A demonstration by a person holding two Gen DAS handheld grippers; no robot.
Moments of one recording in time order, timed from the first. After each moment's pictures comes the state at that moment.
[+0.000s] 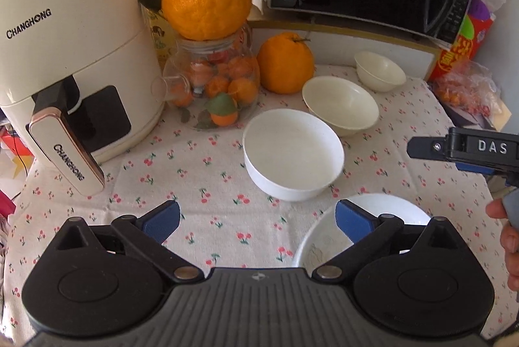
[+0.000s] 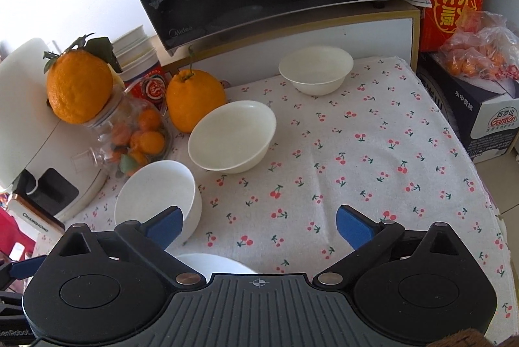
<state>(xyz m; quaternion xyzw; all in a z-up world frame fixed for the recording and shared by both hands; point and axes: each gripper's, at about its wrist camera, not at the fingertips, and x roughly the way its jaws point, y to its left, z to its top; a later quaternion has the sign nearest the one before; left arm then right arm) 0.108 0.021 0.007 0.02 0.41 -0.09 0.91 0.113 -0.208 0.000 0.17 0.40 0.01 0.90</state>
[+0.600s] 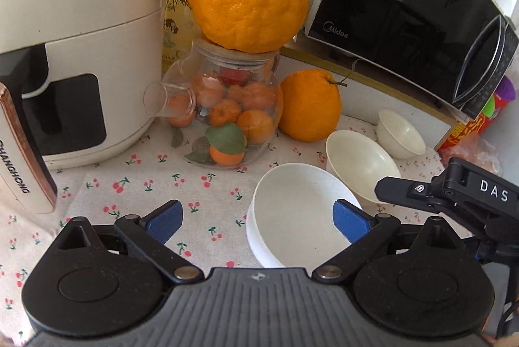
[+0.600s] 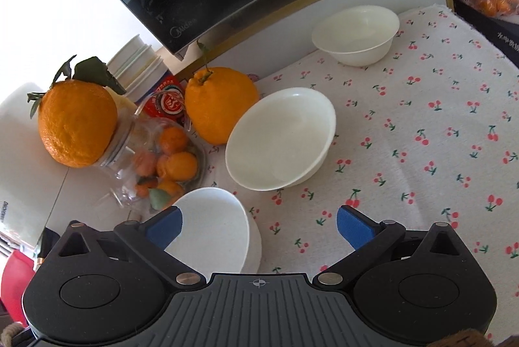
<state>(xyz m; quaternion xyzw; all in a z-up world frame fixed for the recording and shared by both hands) 0.169 0.039 -0.027 -0.12 0.38 -0.10 0.91 0.169 -0.184 -0.040 0.30 0.40 0.05 0.87</state>
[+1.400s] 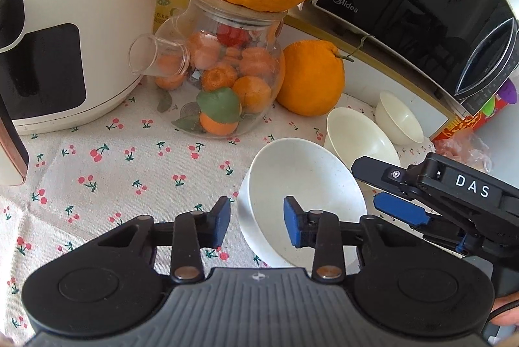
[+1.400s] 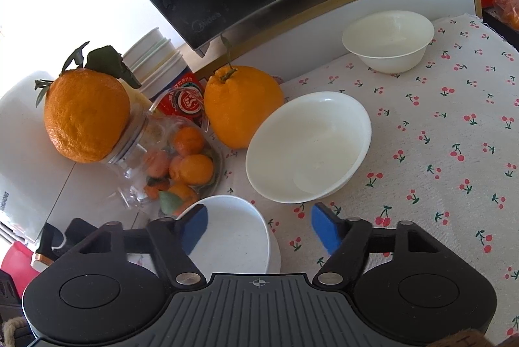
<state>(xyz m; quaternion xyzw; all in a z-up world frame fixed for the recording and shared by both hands) 0.181 0.042 -0.043 -0.14 0.43 -0.12 0.88 0.185 -0.173 -0.046 0.28 0.38 0.08 0.88</state>
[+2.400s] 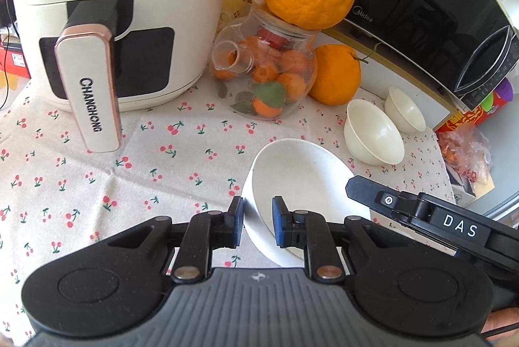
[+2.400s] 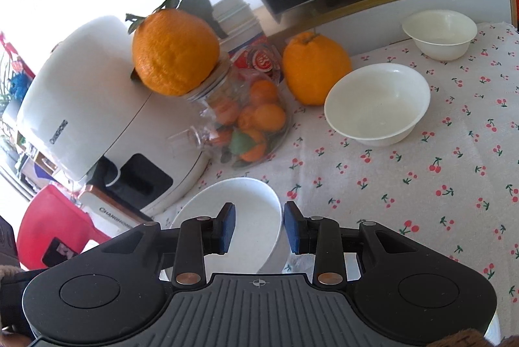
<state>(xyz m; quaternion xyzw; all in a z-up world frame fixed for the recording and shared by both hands) 0.134 0.097 -0.014 -0.14 0.46 -0.09 0.87 0.133 -0.121 -0.022 0.24 0.38 0.15 0.88</state>
